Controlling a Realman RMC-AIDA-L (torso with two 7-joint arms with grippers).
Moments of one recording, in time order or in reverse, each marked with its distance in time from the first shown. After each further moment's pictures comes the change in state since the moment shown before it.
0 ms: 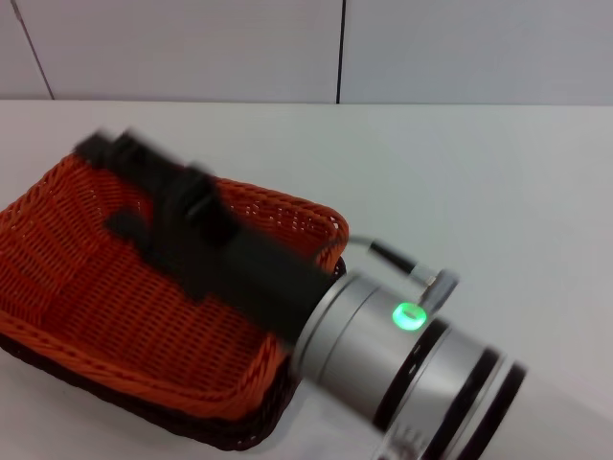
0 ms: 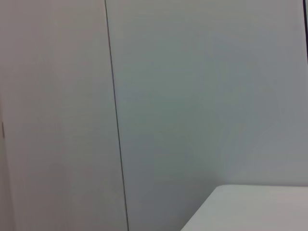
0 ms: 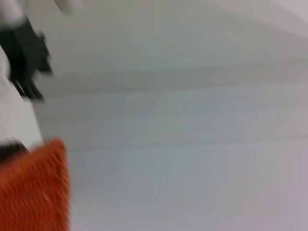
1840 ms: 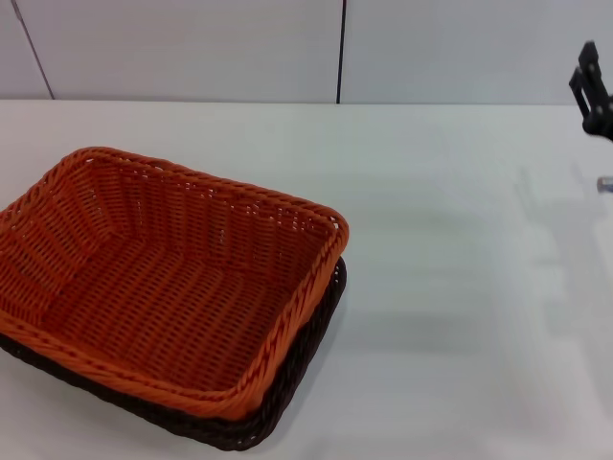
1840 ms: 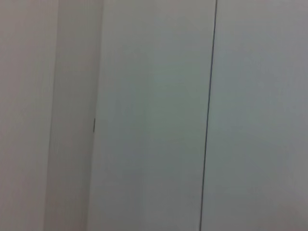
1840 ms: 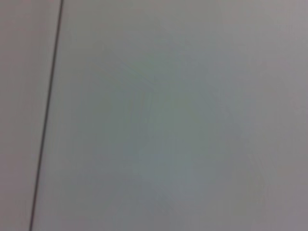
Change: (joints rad) left arm -0.064 -0.004 -0.264 0.062 -0.004 -0.025 -0.142; right arm 0.196 -0.015 0.408 0.940 0.509 0.955 1.305
